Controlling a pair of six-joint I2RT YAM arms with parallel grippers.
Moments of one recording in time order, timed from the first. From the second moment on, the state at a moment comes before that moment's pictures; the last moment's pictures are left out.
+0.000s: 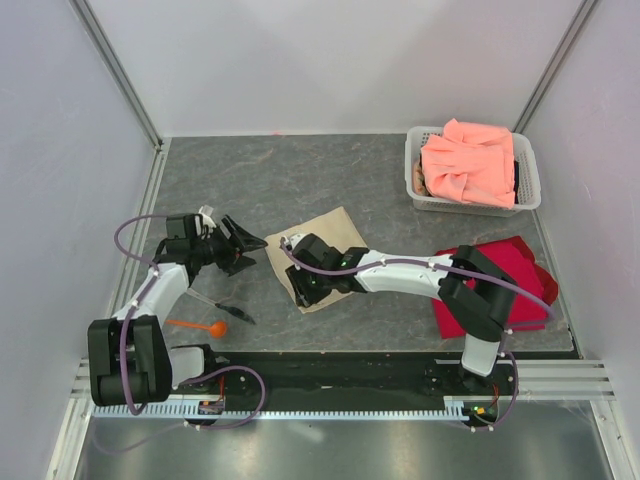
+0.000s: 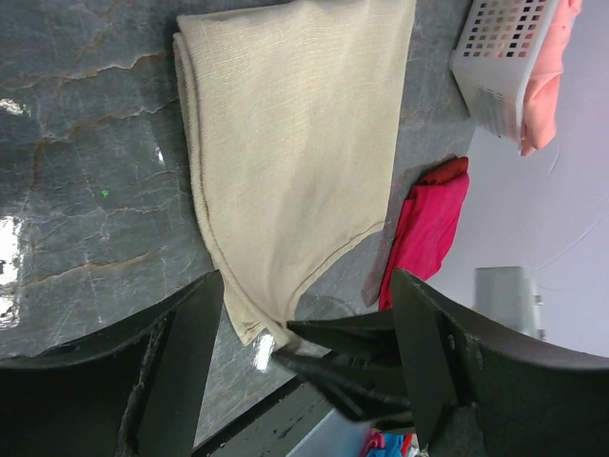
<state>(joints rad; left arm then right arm) 0.08 1.23 0.60 -0.18 0.69 -0.76 1.04 1.81 1.17 -0.28 -0.09 0.44</state>
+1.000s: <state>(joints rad) 0.08 1.18 0.56 -0.18 0.69 -0.76 1.22 1.99 1.35 -0.45 0.24 0.29</state>
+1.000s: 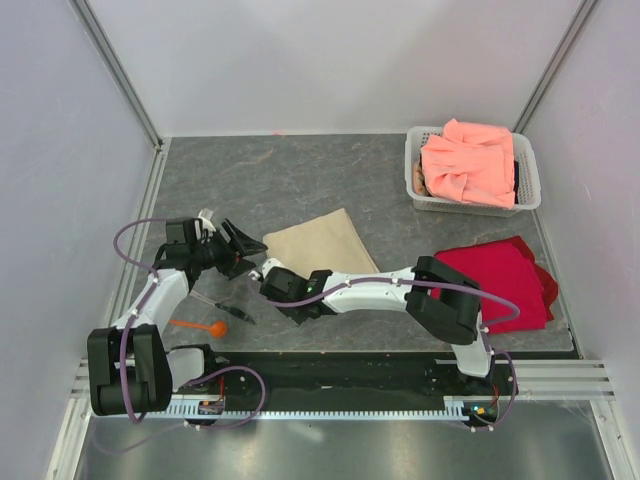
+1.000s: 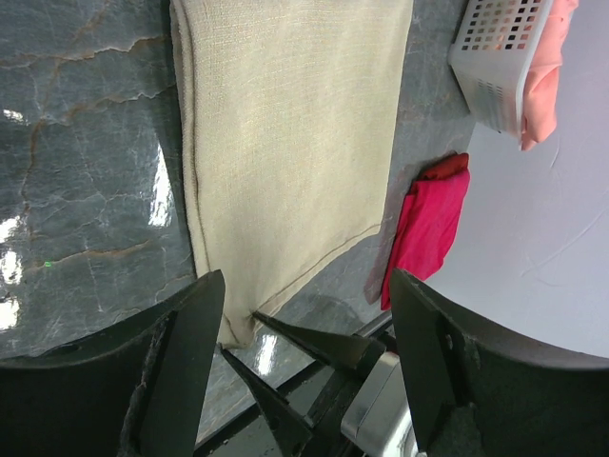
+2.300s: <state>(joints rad) 0.01 1.53 0.64 0.00 0.68 -0.92 0.98 1.57 1.04 -0.24 -0.01 0.46</state>
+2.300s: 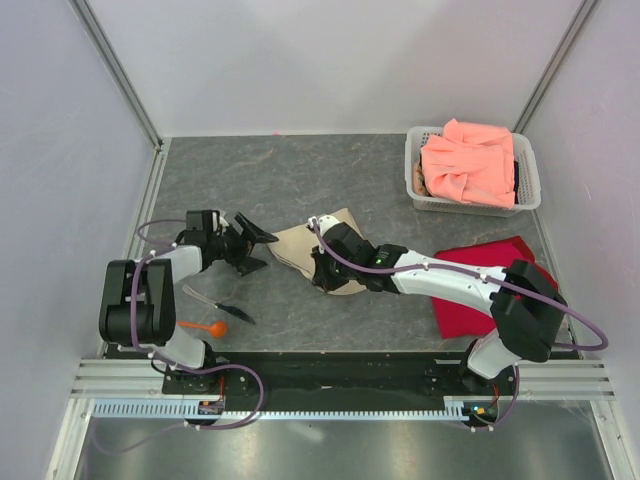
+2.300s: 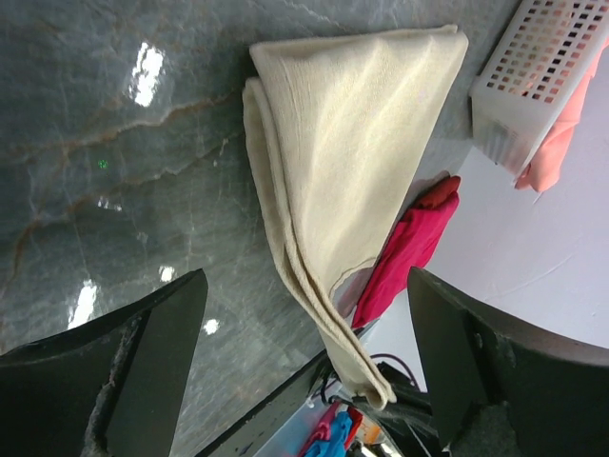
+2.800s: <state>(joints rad) -0.07 1.72 0.73 0.13 0.63 -1.00 0.97 1.55 0.99 -0.18 -0.06 0.48</state>
